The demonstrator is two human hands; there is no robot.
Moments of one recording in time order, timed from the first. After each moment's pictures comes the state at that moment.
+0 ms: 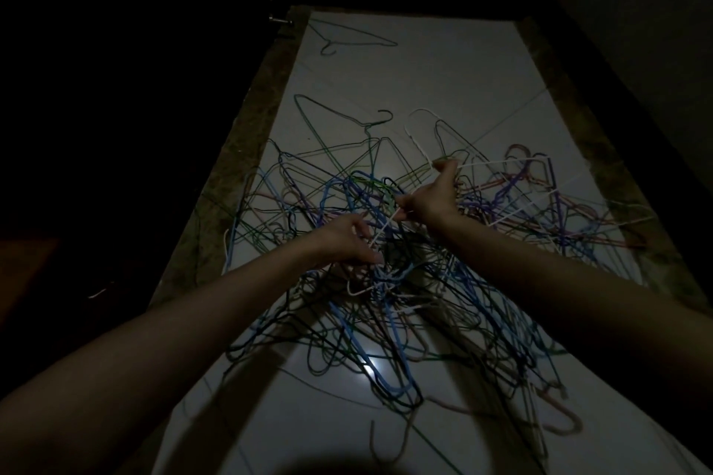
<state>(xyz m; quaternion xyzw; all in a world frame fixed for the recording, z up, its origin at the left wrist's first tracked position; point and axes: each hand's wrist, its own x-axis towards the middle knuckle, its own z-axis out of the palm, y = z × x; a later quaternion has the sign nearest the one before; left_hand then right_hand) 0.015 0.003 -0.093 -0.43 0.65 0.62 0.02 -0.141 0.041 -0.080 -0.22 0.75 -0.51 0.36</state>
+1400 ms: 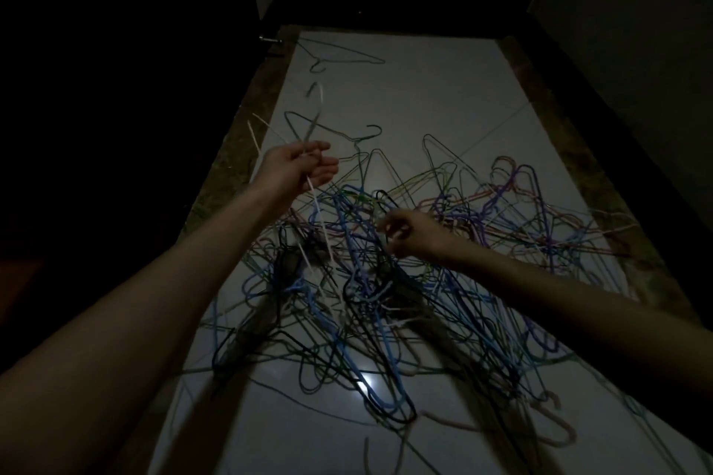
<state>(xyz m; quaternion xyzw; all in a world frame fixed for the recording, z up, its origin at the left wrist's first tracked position) 0.022 -0.051 -0.027 -0.40 0.56 0.65 -0.32 -0.147 0.076 -0.068 -0.52 0.72 -0.22 0.40</state>
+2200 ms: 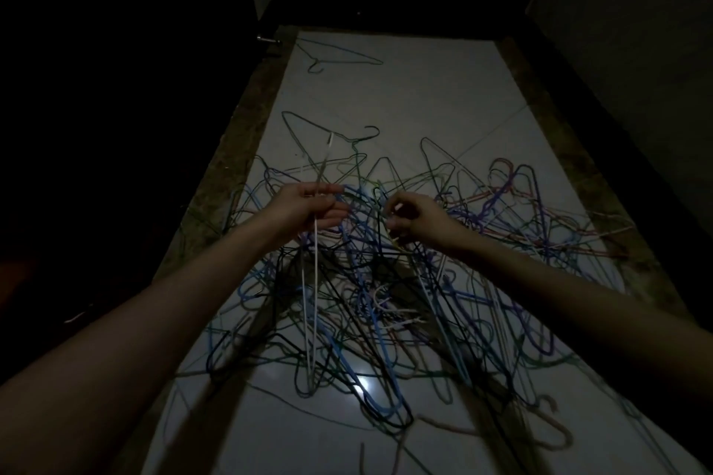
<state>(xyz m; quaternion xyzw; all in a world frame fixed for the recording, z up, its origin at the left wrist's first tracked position) 0.024 -0.035 -0.058 -0.40 0.55 0.70 -0.20 -0.166 0.069 -0.068 -0.50 0.67 -0.35 0.43</state>
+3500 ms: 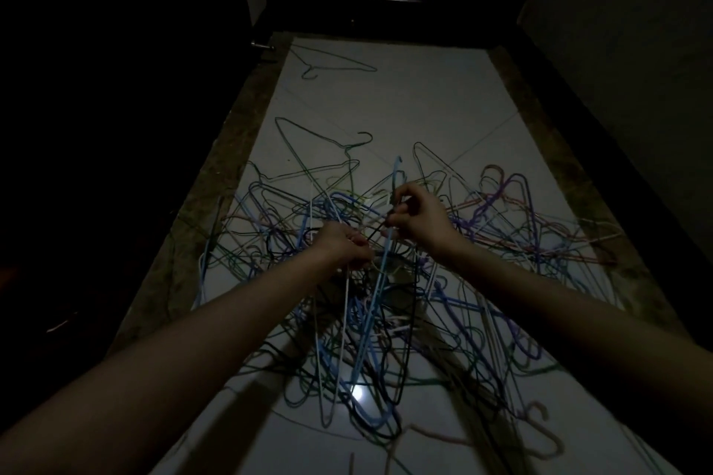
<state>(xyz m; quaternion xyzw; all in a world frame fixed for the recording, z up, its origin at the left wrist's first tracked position) -0.025 0.009 -0.084 -0.50 0.64 0.58 -0.07 -0.170 0.064 -0.074 -0.42 0.68 -0.47 0.36</state>
